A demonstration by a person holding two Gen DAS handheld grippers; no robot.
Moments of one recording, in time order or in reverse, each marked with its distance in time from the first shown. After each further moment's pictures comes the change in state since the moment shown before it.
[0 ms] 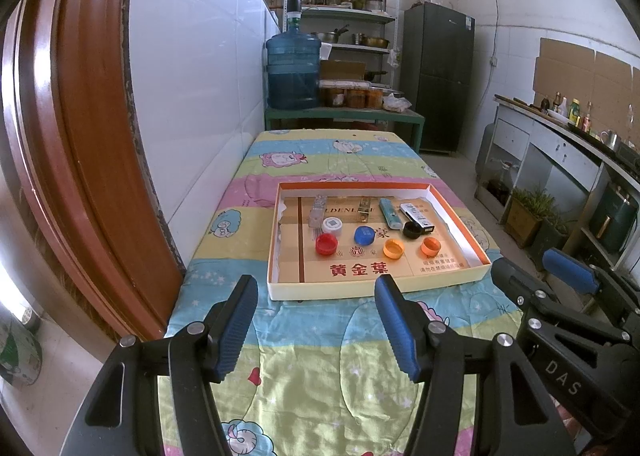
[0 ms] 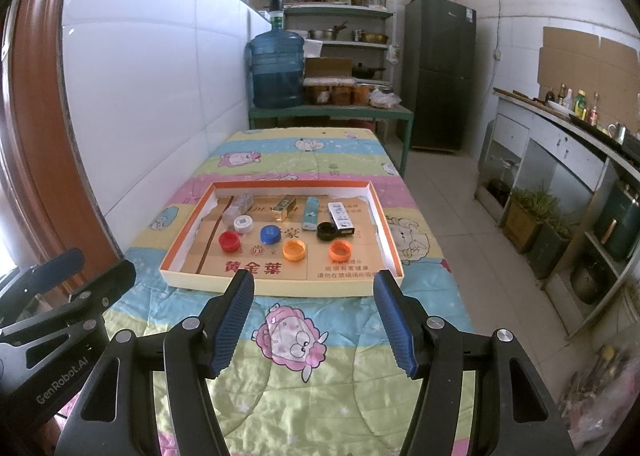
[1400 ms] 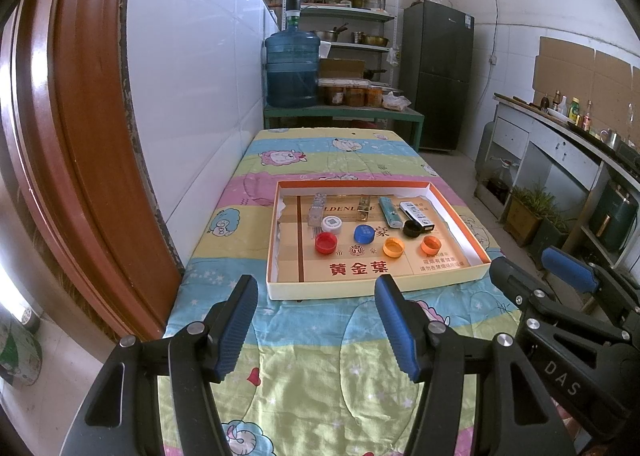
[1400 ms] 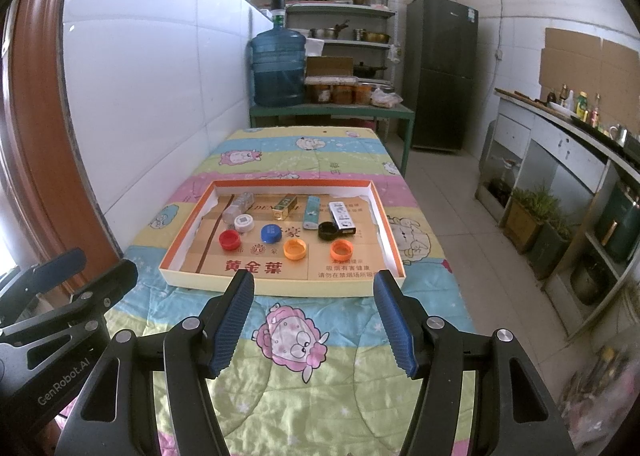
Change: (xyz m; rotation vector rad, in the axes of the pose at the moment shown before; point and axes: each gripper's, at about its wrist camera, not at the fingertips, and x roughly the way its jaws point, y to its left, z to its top) left arm -0.001 -0.001 0.003 0.002 0.003 0.001; right arm 0.001 0.000 0.001 -0.001 0.005 0.000
